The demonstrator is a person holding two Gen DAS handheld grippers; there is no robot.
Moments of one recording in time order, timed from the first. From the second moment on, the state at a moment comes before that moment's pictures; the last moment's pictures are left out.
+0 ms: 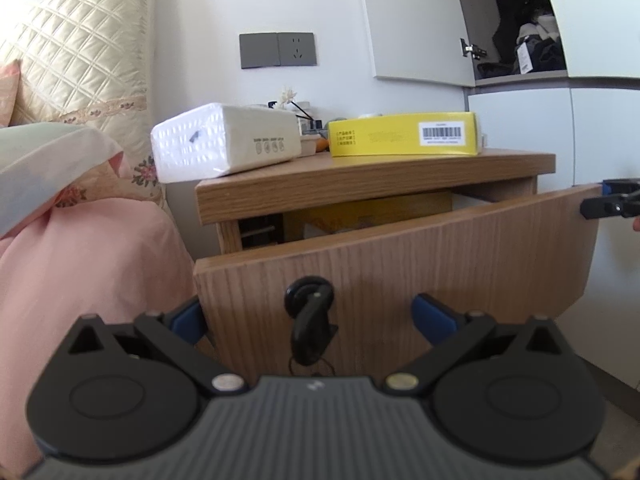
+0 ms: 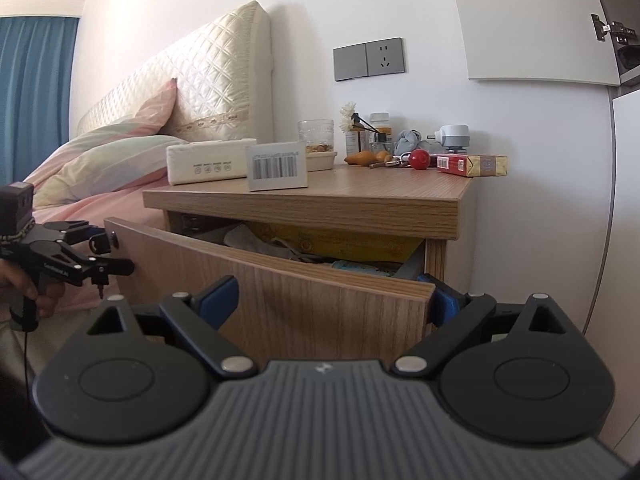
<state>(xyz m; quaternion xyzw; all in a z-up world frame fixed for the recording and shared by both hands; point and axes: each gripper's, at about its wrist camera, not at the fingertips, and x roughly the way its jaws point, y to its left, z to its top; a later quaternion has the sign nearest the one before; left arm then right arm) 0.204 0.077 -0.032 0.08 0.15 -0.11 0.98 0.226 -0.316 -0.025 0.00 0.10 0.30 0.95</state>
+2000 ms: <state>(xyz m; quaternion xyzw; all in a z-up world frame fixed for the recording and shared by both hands) 0.111 0.082 -0.011 0.08 0.16 -0.11 0.98 0.143 -0.311 -0.017 -0.01 0.12 0.27 0.96</state>
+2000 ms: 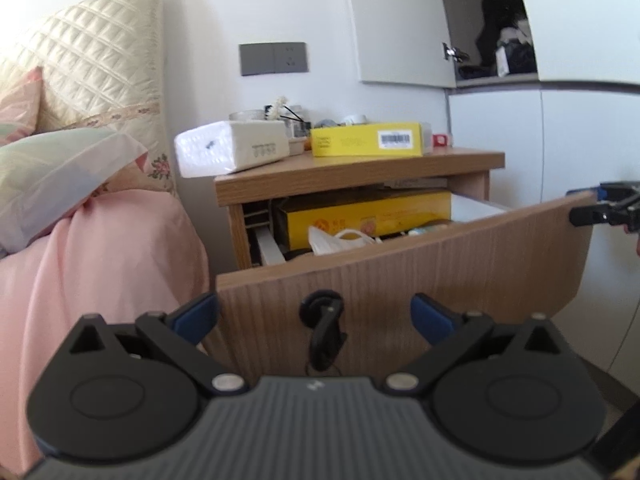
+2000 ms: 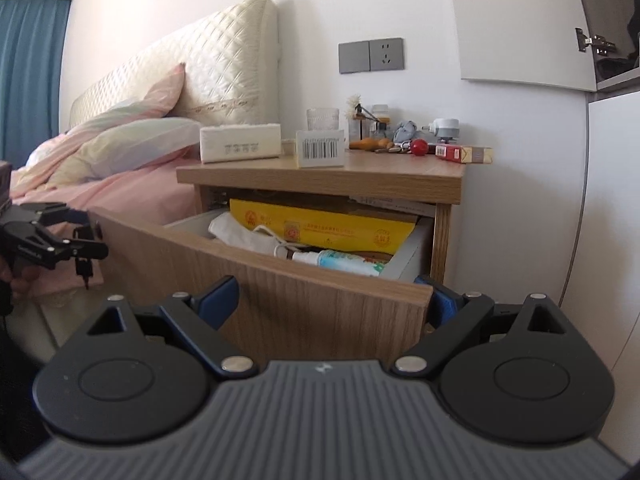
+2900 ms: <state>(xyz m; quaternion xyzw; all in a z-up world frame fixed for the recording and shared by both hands) 0.124 0.055 0.063 -0.03 0.08 -0.06 0.99 0.141 -0.275 0.026 0.09 0.05 0.24 0.97</state>
